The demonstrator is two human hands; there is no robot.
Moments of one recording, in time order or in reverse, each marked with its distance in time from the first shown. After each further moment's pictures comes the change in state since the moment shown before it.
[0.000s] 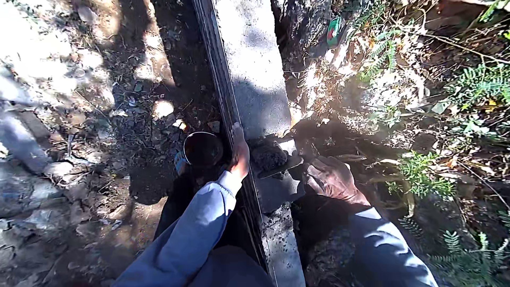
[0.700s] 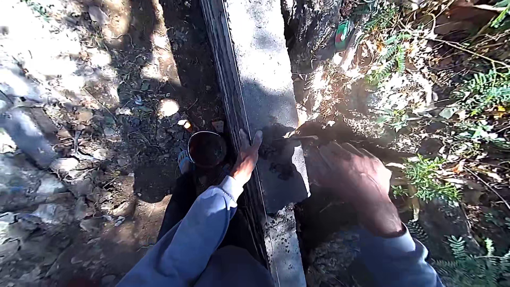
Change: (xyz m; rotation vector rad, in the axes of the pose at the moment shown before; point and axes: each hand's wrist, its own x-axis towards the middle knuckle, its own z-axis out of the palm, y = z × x) left_hand 0.002 -0.016 -0.019 0.141 -0.168 0.078; right_hand 0.083 -0.052 -0.086 -0.139 -0.203 0.401
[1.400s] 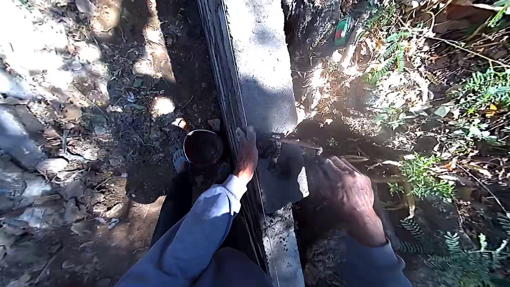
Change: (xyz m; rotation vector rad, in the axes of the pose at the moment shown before) left_hand 0.004 0.001 0.015 0.031 0.092 0.011; right_hand -0.042 0.003 0.043 0.133 0.097 0.130
